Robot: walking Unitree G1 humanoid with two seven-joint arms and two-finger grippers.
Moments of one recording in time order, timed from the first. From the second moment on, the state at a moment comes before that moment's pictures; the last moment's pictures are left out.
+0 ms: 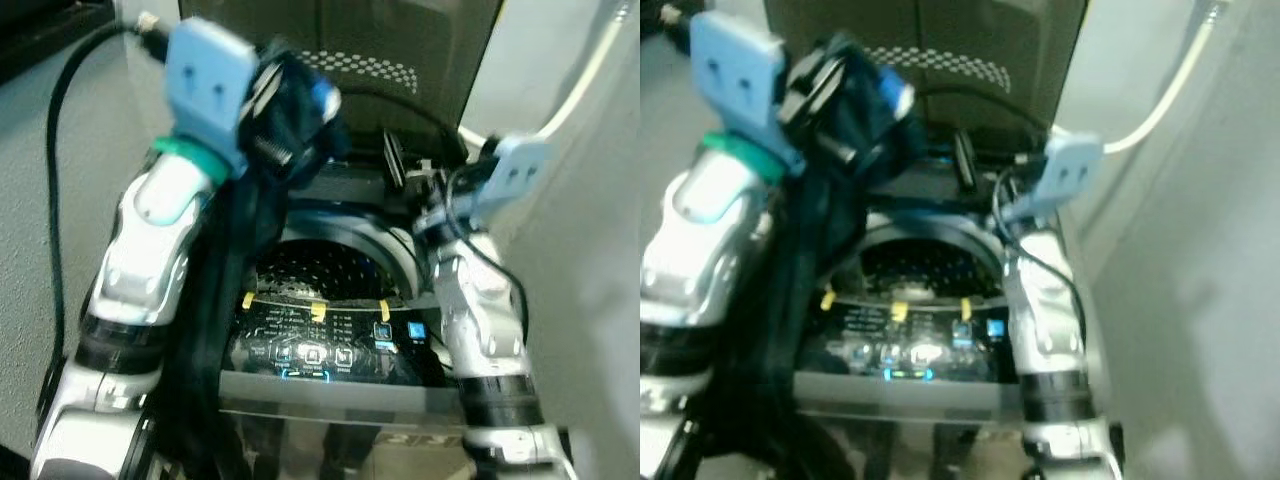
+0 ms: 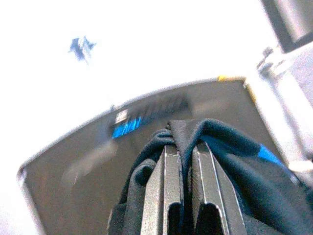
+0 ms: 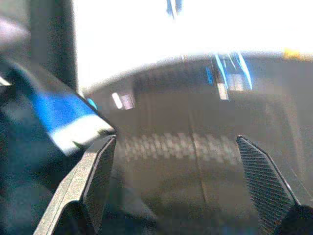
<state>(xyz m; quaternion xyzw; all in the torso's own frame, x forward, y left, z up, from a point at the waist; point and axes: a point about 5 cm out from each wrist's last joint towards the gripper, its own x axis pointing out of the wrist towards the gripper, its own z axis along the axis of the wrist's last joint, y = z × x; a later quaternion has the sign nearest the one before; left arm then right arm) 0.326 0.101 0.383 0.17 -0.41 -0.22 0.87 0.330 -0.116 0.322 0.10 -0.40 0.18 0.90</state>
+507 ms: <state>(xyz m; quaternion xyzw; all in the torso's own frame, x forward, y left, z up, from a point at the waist) 0.392 0.061 0.319 0.10 -0.12 -0.45 0.88 0.316 -0.142 0.332 0.09 -0.44 0.11 0.89</state>
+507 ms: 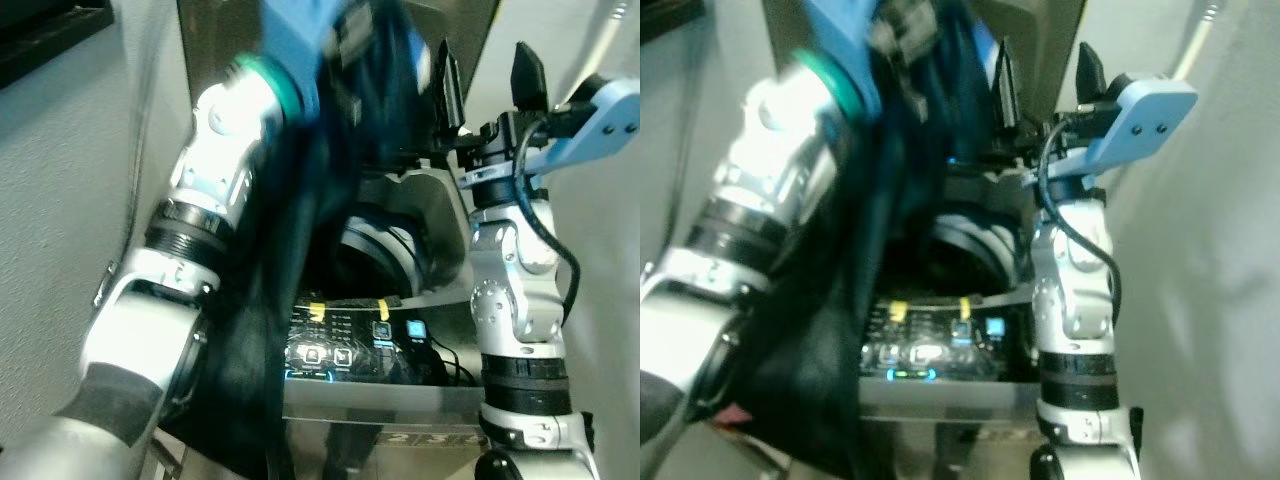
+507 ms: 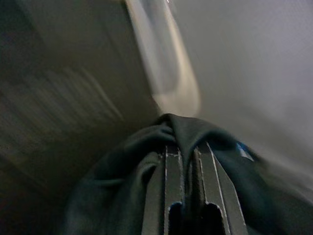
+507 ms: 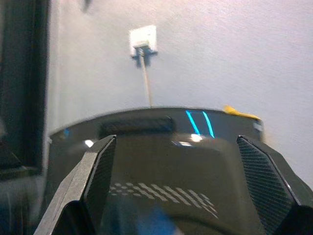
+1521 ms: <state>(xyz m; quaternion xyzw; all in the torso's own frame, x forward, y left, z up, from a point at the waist) 0.254 0.144 0.268 0.06 -0.12 -0.44 0.89 0.321 -0.123 0.310 0.11 -0.39 0.15 0.90</state>
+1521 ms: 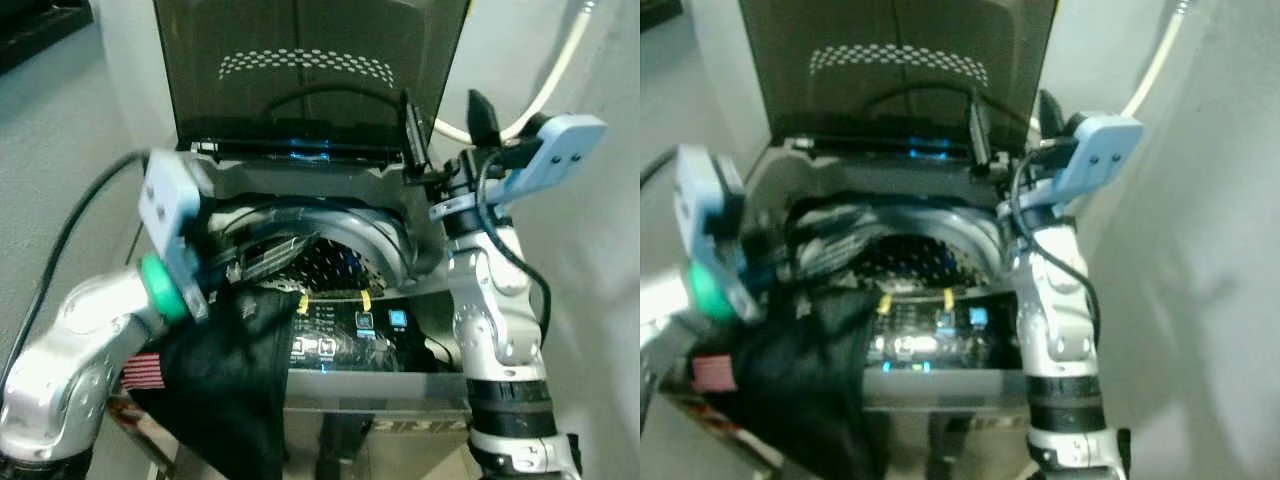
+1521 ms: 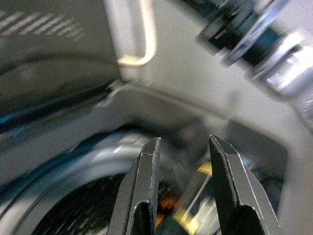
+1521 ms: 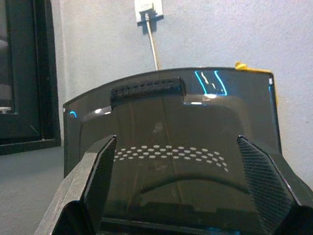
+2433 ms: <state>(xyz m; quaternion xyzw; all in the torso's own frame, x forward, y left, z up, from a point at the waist) 0.247 0.173 0.225 0.00 0.05 -0.33 0.94 0.326 -0.115 0.301 0.11 -0.36 0.17 0.91</state>
